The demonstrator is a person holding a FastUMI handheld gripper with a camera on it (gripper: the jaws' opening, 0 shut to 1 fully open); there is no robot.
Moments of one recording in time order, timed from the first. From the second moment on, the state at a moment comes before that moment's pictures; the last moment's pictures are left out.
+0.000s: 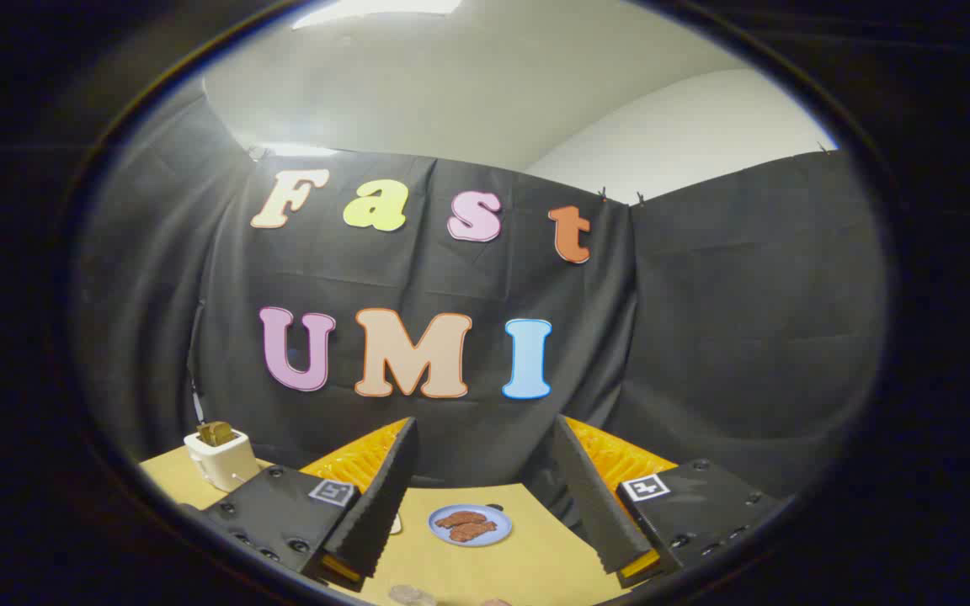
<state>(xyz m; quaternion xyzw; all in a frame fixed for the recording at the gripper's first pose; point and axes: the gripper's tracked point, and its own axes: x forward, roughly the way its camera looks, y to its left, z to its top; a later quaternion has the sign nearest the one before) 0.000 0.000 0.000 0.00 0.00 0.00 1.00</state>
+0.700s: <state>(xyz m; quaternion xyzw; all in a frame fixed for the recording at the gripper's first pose) -0.004 -0.004 -0.001 0.00 0.00 -0.01 1.00</state>
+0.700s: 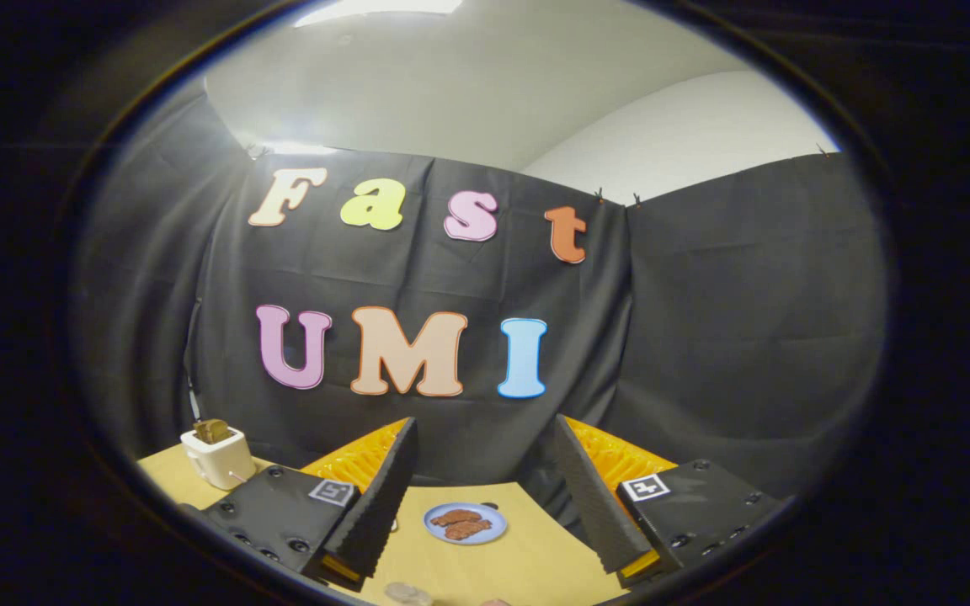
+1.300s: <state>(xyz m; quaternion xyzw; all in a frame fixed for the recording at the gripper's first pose) -0.025 0.035 -0.136 -0.02 0.13 0.06 0.99</state>
